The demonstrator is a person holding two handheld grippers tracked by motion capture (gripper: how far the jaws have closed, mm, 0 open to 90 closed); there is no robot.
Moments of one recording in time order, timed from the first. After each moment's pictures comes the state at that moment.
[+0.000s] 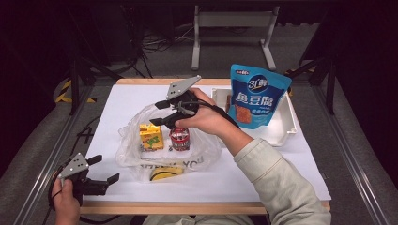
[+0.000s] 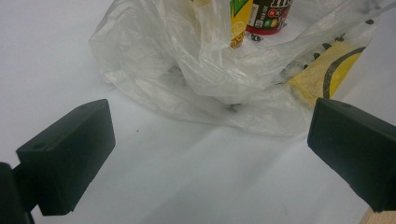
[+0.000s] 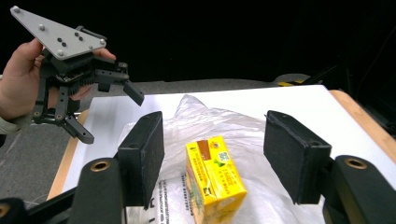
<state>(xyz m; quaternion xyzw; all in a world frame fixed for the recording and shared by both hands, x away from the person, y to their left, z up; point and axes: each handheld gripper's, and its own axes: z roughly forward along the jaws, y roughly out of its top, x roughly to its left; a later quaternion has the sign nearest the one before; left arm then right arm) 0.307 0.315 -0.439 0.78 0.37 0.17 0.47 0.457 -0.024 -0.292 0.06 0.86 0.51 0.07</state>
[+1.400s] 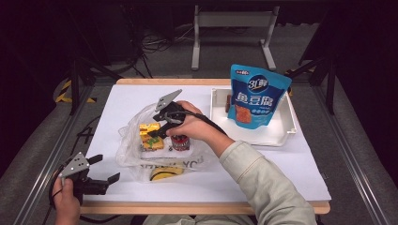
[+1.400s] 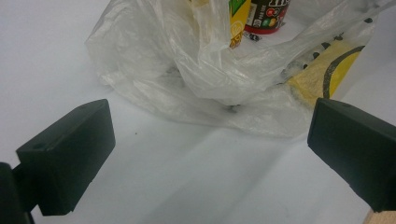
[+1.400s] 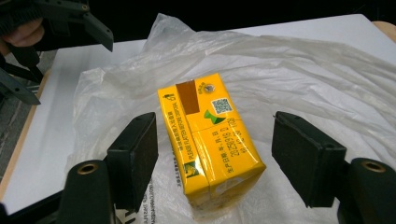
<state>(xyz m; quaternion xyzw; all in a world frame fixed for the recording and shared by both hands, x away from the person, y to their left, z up) 0.311 0.314 -0.439 0.79 0.36 0.17 0.47 0.482 0.010 -0.362 0.08 0.90 0.43 0.04</state>
